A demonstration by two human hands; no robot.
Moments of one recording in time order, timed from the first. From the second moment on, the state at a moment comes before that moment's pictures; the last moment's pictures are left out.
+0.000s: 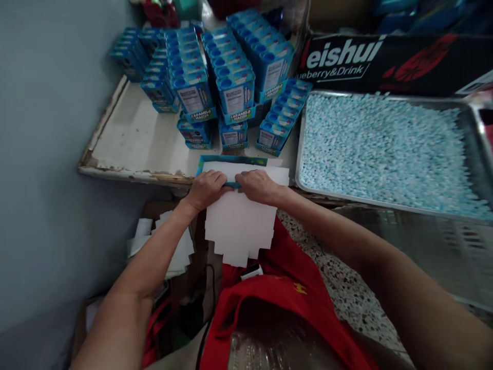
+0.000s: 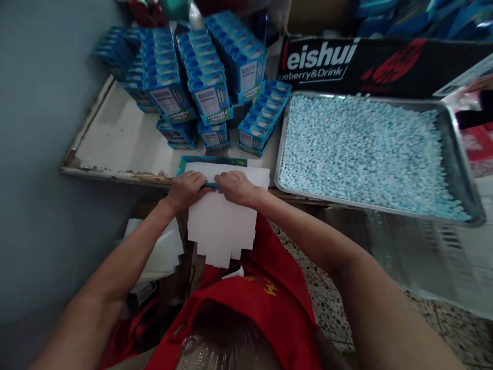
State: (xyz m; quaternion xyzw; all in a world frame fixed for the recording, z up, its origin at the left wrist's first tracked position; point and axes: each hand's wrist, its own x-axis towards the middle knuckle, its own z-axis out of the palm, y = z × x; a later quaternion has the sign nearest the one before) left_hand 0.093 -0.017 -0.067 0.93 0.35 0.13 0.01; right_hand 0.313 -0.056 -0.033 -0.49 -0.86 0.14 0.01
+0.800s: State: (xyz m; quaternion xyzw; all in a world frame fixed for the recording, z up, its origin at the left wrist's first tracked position) left_hand 0.155 -0.075 -0.079 0.74 0.57 0.33 0.12; right_hand 0.371 -0.114 -0.063 -0.49 -0.79 0.12 0.36
